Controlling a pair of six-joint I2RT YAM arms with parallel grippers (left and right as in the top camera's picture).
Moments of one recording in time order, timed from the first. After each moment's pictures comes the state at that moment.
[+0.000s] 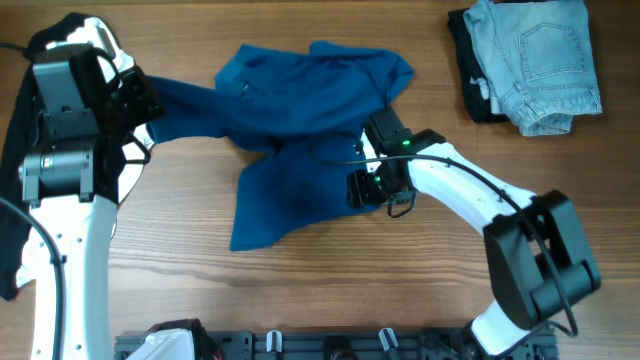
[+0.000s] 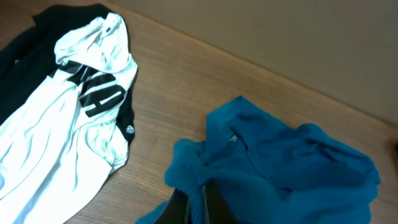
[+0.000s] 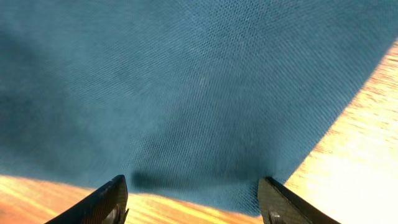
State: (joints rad) left arm 0.10 1.29 1.36 -0.74 -0.01 -0.32; right arm 0.47 1.81 1.08 -0.71 -0.24 0.29
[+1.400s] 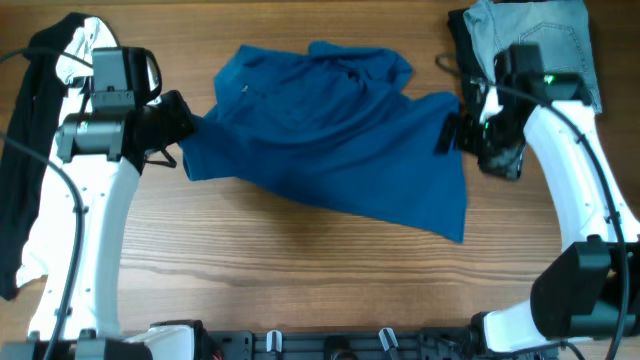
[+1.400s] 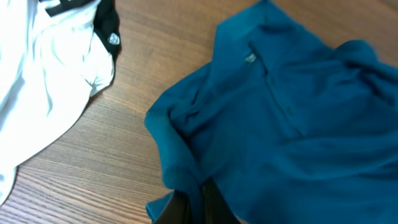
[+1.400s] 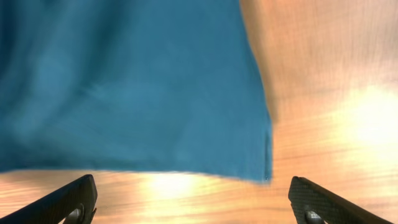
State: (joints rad) left arm 0.02 1.44 1.36 -0.94 0.00 -0.39; right arm -0.01 1.67 1.38 -1.24 -0.14 0.36
